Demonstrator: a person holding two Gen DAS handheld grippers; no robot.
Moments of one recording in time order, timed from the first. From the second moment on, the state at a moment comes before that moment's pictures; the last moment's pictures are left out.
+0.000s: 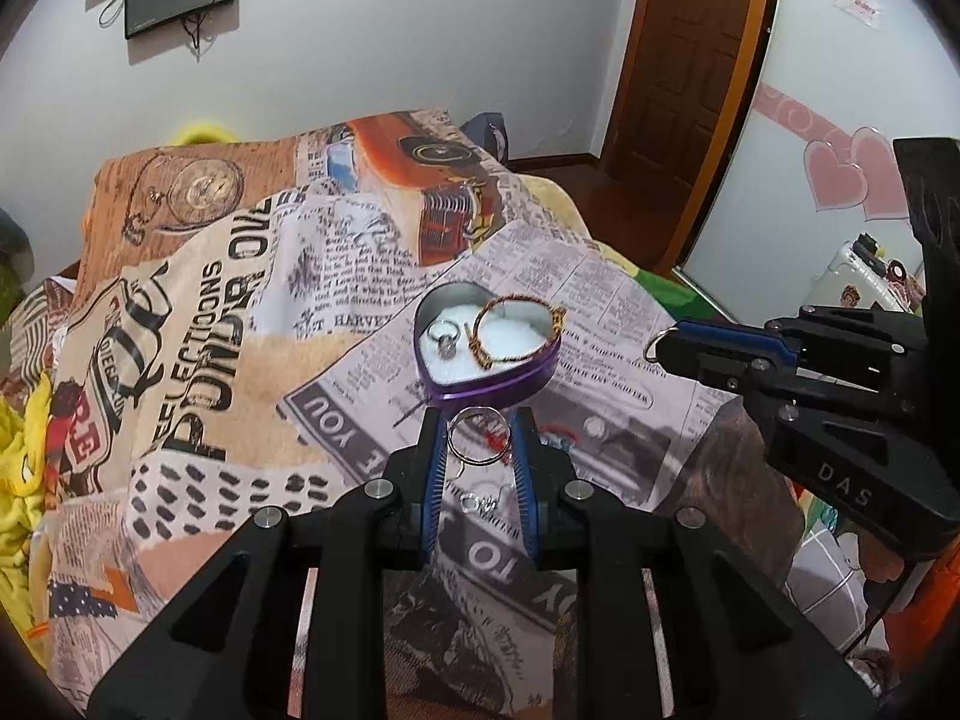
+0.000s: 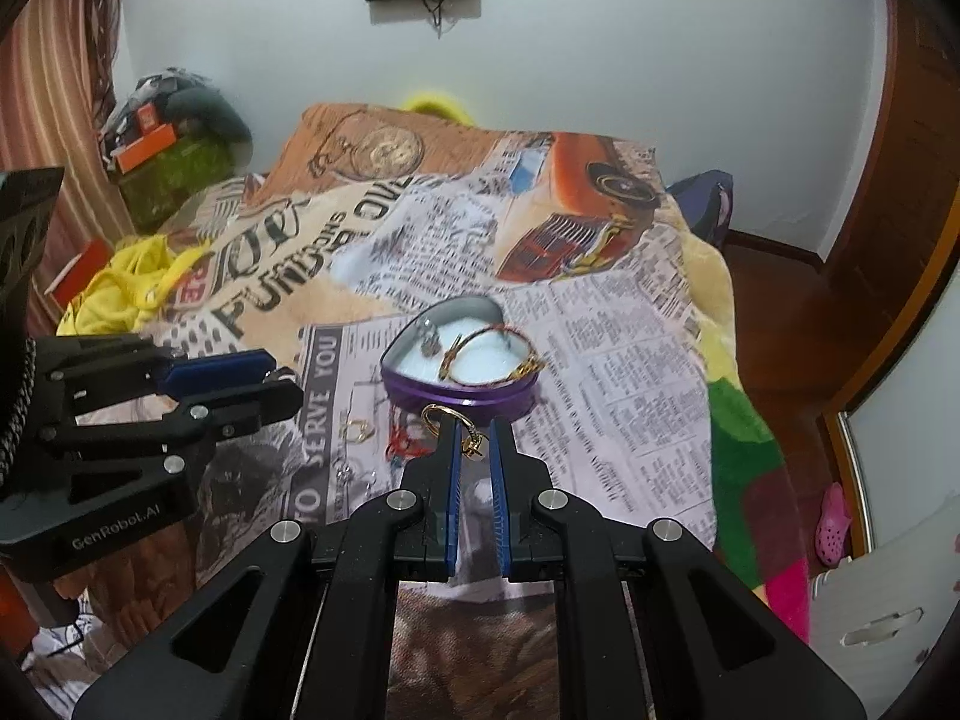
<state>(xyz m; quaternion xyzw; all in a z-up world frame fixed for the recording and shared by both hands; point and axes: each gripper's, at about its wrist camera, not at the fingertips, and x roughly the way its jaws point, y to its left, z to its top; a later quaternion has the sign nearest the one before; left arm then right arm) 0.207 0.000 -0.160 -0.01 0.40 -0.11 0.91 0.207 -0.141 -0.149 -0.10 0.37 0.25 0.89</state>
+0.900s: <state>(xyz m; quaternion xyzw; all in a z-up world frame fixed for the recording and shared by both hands) 0.276 -0.002 -0.183 -0.01 0.41 -0.12 0.91 0.270 -0.127 -0.164 -0.08 0.38 0.26 0.89</state>
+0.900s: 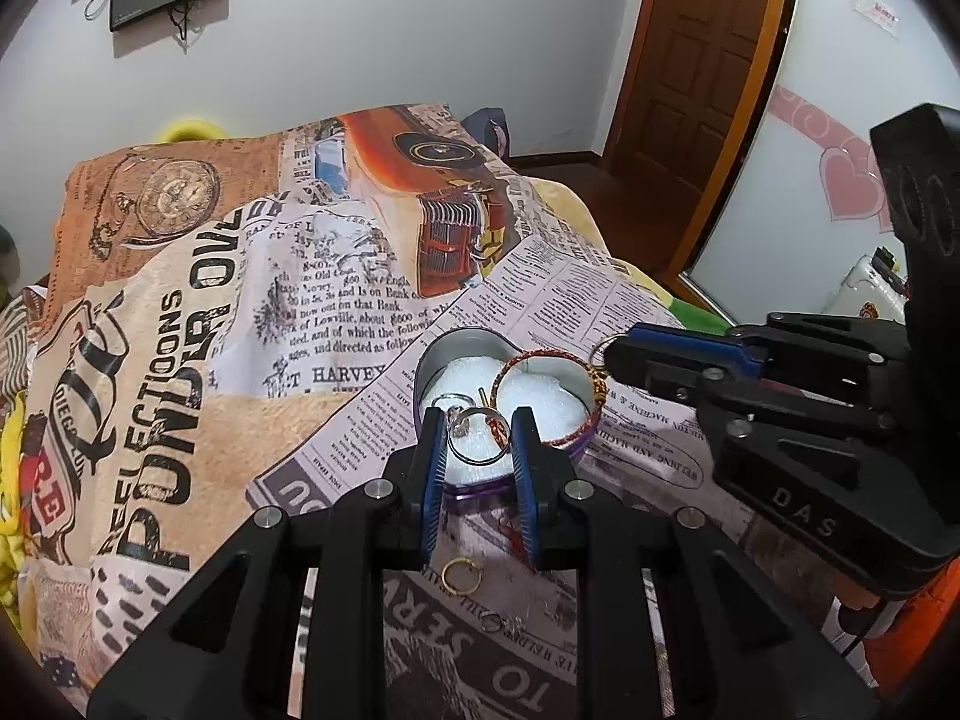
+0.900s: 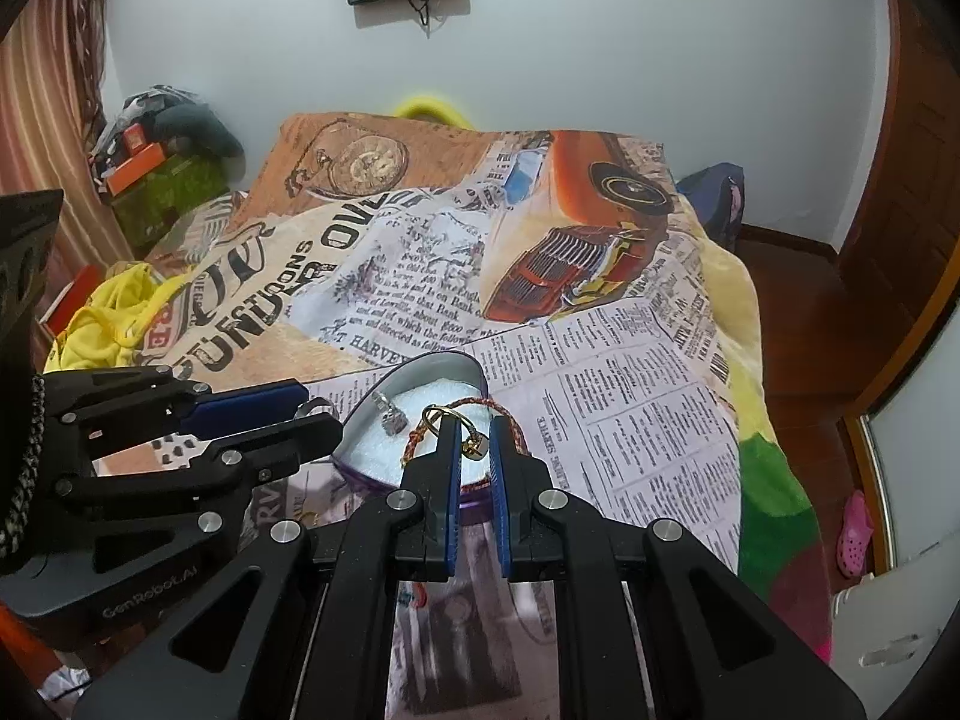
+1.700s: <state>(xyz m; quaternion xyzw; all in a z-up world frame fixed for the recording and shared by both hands) 0.300 -0.002 -0.207 -0.02 0.44 -0.13 0.89 0.297 -0.117 -0.189 -0.08 0.42 0.27 0.86</state>
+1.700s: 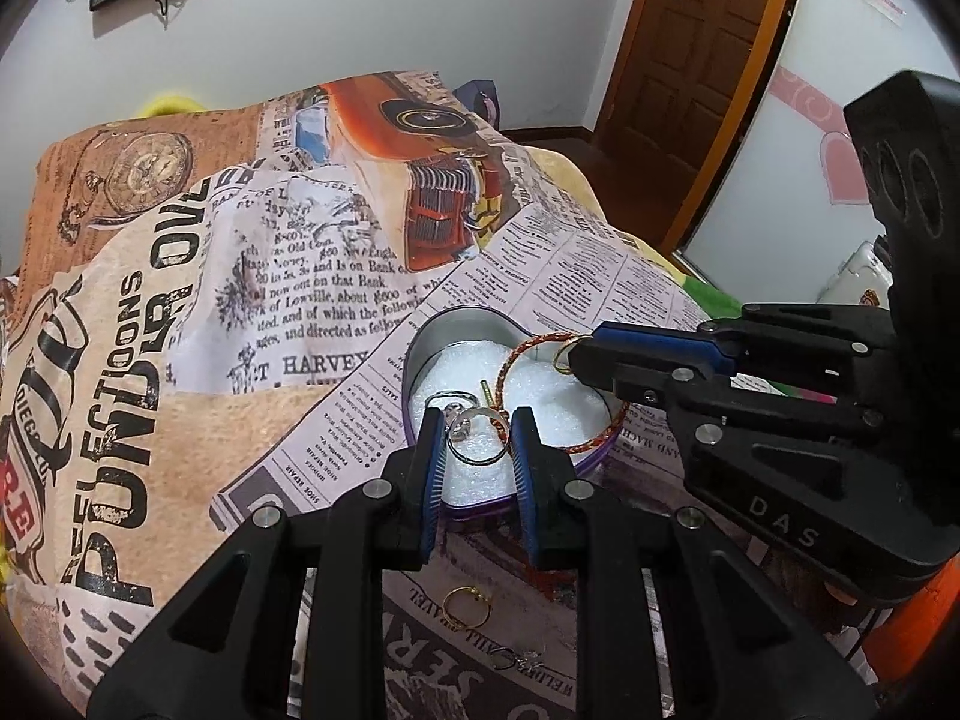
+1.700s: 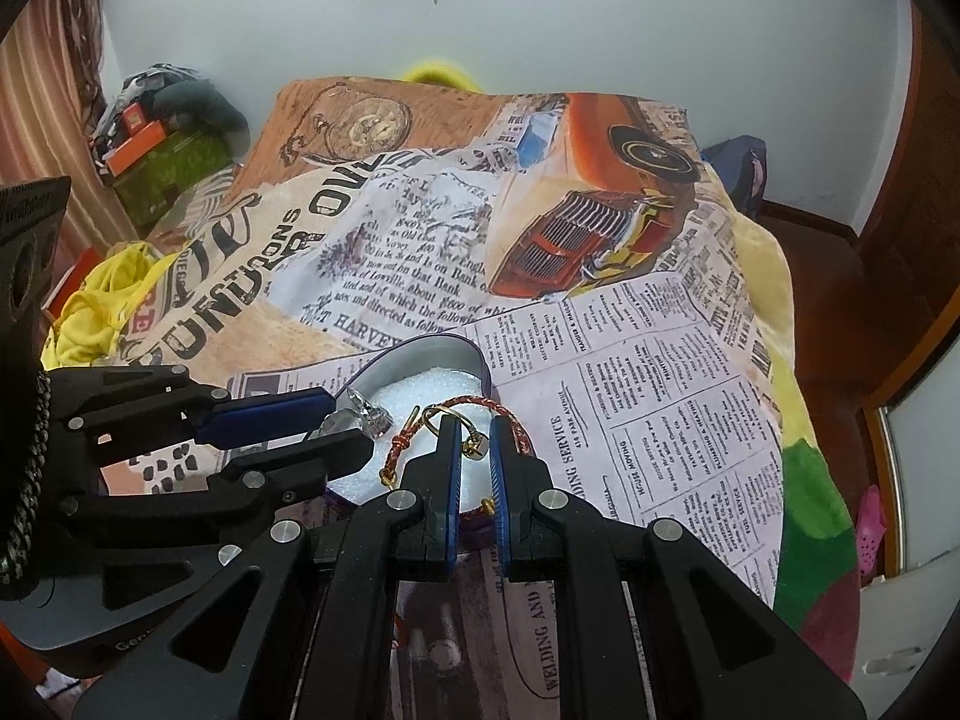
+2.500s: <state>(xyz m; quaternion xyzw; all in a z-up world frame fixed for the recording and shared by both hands) 0.270 0.005 -0.168 -0.02 0.41 -0.11 0.90 0.272 -0.125 -0.157 -0.09 0.39 0.26 0.88</state>
